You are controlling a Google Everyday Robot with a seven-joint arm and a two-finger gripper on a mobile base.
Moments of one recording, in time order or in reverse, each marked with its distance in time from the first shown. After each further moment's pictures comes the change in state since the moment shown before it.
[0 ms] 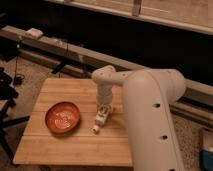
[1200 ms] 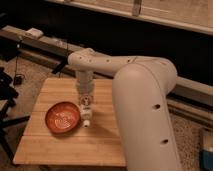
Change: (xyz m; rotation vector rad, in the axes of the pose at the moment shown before) arm 0.056 0.114 -0.111 -0.021 -0.020 -0.449
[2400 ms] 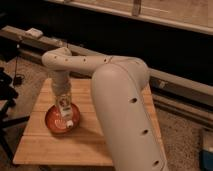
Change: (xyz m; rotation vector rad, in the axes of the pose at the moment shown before) arm -0.012 0.107 -0.001 -0.073 -0.005 -0.293
